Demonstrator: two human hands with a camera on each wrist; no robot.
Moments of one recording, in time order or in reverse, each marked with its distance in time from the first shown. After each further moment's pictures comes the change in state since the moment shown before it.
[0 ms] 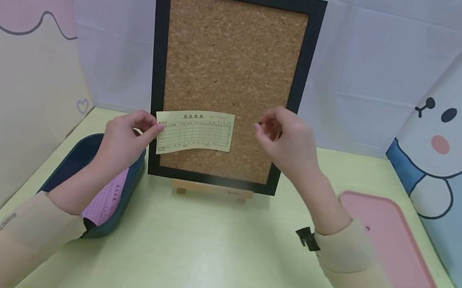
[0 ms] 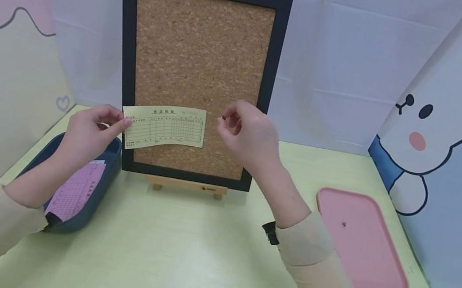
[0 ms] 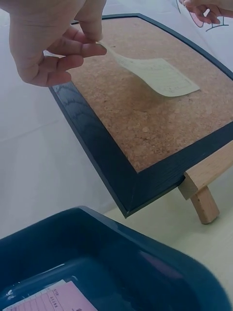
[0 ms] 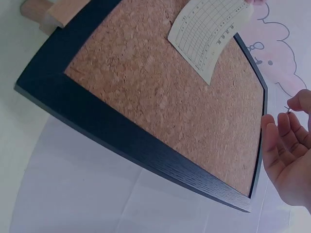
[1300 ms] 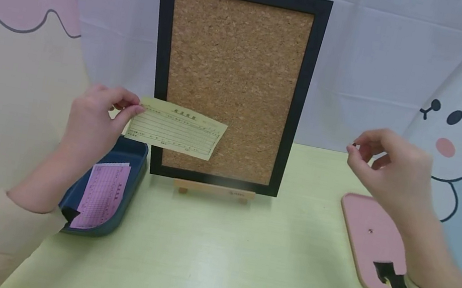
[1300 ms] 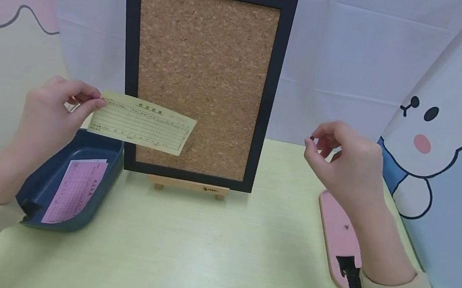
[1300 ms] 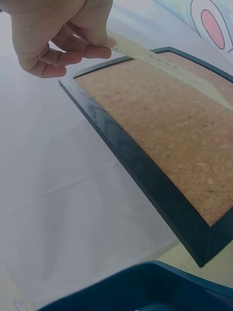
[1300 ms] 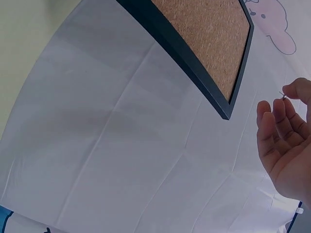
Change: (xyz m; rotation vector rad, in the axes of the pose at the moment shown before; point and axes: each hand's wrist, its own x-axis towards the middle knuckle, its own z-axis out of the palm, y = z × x) left_hand -0.004 0.025 -0.048 0.183 0.220 0.266; right_hand -0.050 0.029 -0.112 -0.181 0.122 0.018
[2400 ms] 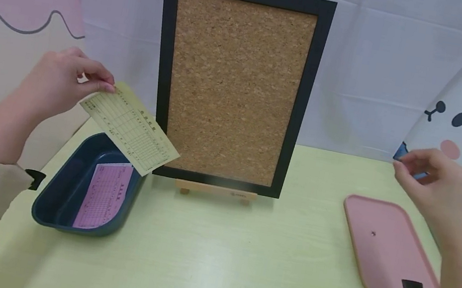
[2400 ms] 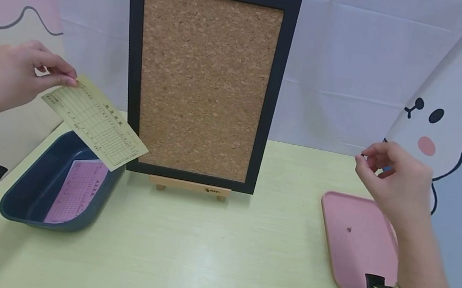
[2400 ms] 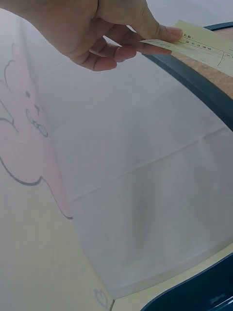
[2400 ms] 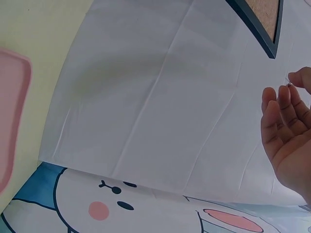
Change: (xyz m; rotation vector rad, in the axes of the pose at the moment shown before) left_hand 0.049 -0.055 -0.052 0.209 -0.321 0.038; right_hand -0.033 0.067 -0.030 -0.063 -0.058 0.259
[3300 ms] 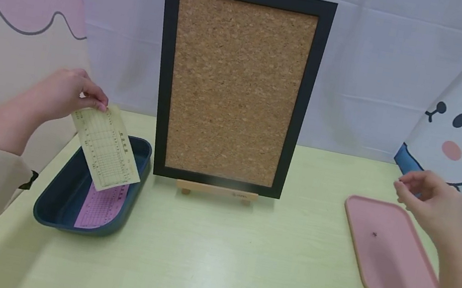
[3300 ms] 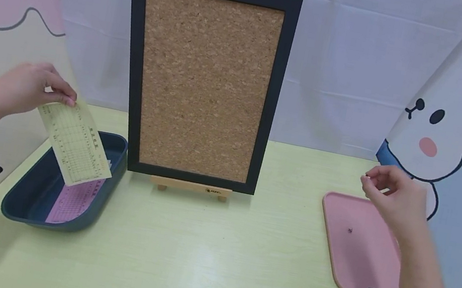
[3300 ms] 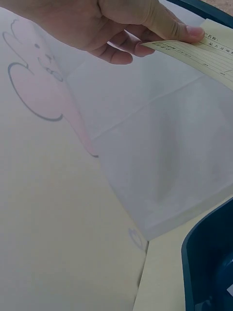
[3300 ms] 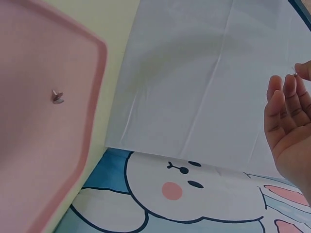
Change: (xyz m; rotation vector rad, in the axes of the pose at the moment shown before) left_hand 0.002 -0.055 0.025 0.040 -0.275 0.015; right_hand -0.029 0.056 0.007 -0.031 -0.280 0.319
